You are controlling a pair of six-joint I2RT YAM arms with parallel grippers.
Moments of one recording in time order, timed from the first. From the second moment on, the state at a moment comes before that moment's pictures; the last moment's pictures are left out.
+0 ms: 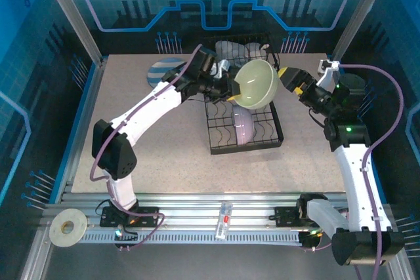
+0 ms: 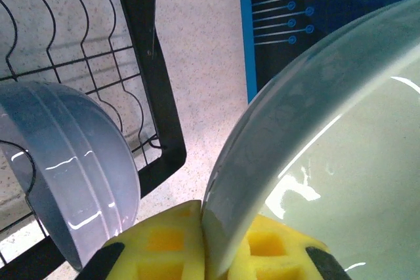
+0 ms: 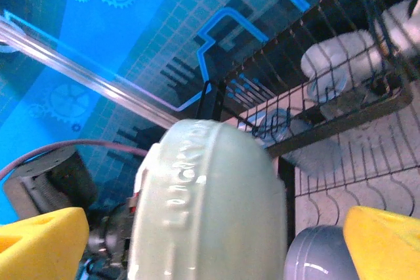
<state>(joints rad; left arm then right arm) -0.57 1.82 1.76 -0.62 0.56 -0.91 -0.03 0.97 1.09 -0.31 -0.59 0.79</state>
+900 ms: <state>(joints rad) -0.09 1.32 1.47 -1.05 0.23 -0.77 0.11 1.14 1.21 -0.33 -0.50 0.74</state>
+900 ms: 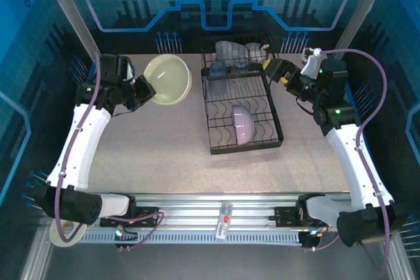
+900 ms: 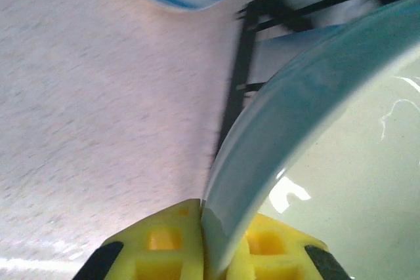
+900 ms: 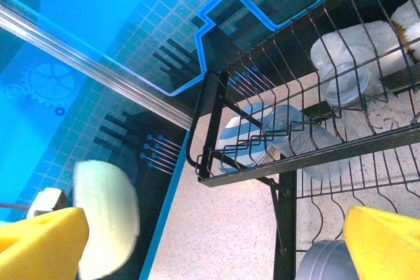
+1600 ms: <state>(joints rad) -0.09 1.73 1.34 -0.89 0.20 -0.76 0.16 1.05 1.17 -0.53 -0.54 0.64</state>
